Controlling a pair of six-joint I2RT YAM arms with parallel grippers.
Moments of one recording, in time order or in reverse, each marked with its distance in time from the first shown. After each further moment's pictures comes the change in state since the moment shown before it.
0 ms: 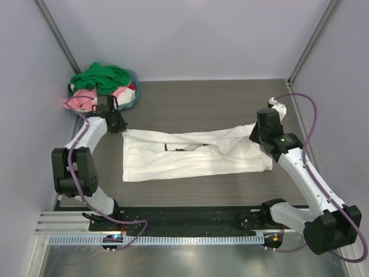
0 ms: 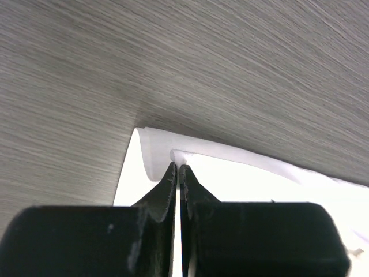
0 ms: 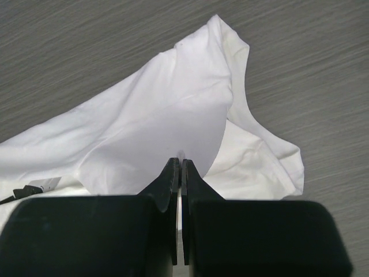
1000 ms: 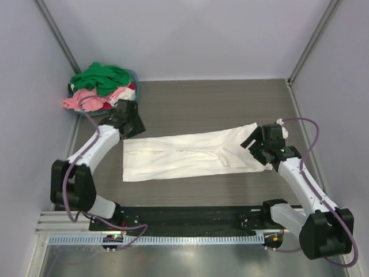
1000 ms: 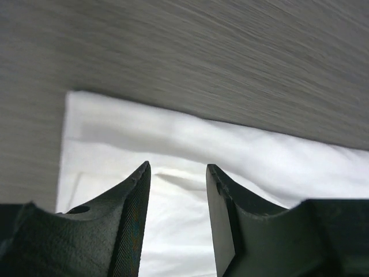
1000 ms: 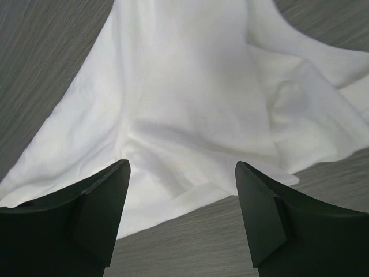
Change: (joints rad) left arm -0.203 -0.245 -0.161 0.004 -0.148 -0.126; right arm -0.154 -0.103 -0.289 0.055 -0.258 0.315
